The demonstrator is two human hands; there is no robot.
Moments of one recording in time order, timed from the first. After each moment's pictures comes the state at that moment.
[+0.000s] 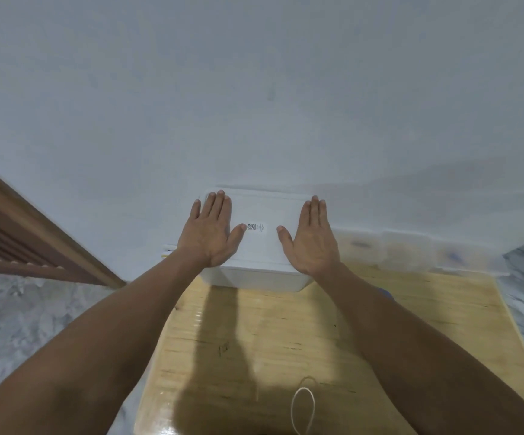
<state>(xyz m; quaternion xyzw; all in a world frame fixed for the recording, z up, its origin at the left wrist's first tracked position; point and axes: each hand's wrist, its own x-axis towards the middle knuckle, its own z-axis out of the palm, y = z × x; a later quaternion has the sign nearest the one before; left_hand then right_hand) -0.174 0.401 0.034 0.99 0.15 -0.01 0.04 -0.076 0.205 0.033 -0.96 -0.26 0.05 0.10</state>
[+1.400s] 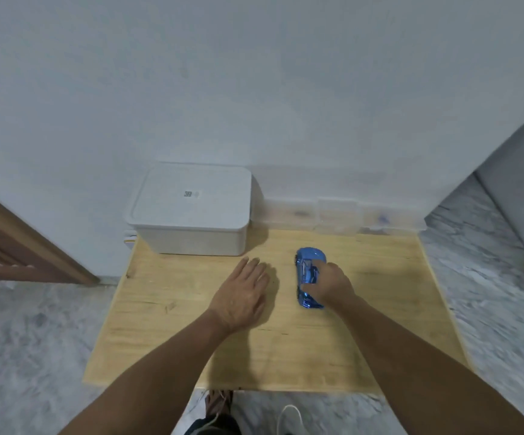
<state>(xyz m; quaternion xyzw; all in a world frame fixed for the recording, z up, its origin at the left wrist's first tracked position) -0.245 0.163 -0.016 1.00 -0.09 -0.01 0.00 -0.120 -0.023 -0.010 -0.95 -0.13 0.22 0.16</state>
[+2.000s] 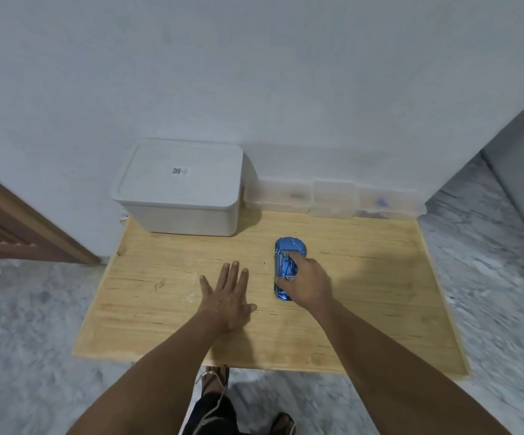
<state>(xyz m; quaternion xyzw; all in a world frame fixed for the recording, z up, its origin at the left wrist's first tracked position) -0.264 0.139 -0.072 0.96 0.12 -0.26 0.08 -0.157 -0.020 -0.031 -0.95 -0.15 0.18 0.21</state>
